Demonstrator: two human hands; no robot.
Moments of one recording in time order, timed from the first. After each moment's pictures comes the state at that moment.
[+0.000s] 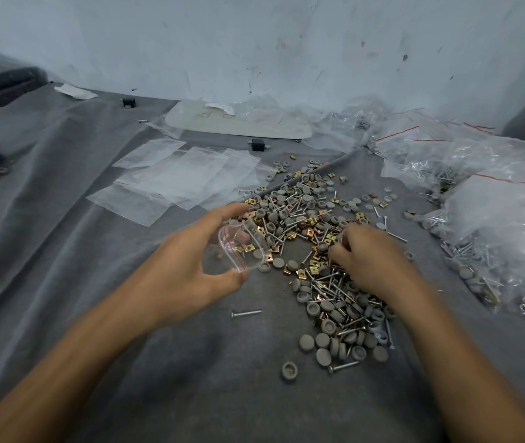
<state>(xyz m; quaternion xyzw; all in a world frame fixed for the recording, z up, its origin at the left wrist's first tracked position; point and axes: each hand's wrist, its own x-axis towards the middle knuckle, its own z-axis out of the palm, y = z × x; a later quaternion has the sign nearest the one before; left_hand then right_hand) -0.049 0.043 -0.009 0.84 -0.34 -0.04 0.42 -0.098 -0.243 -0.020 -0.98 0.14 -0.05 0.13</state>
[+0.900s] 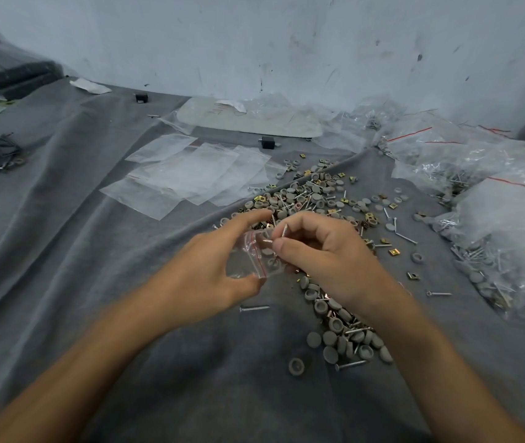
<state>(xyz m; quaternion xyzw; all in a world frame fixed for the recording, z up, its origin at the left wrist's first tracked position) -0.055 0.032 -0.012 0.84 -0.38 -0.02 0.39 -0.113 -0.167 0.004 -0.80 -0.09 -0.08 0.59</state>
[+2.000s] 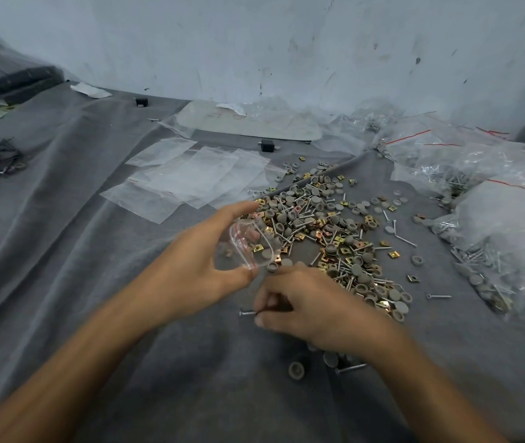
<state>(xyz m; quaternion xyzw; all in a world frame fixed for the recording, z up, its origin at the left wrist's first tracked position) -0.049 0.039 -0.010 0.82 -0.36 -0.03 0.45 -0.120 -0.159 -0.017 -0.95 -0.16 0.05 0.25</state>
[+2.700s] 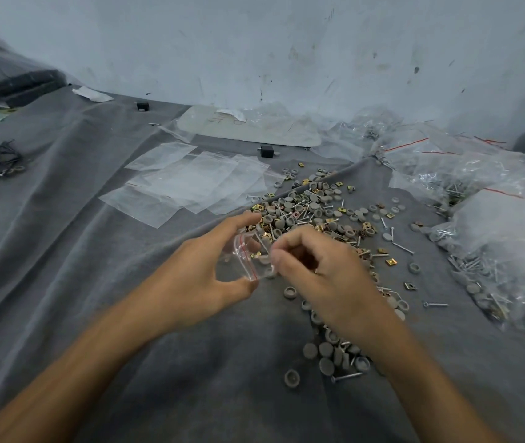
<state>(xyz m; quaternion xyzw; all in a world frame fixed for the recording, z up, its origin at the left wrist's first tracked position) -0.050 0.036 -0.012 0.84 -0.34 -0.04 0.41 -0.123 -0.166 -0.004 -0.87 -0.11 -0.15 0.46</state>
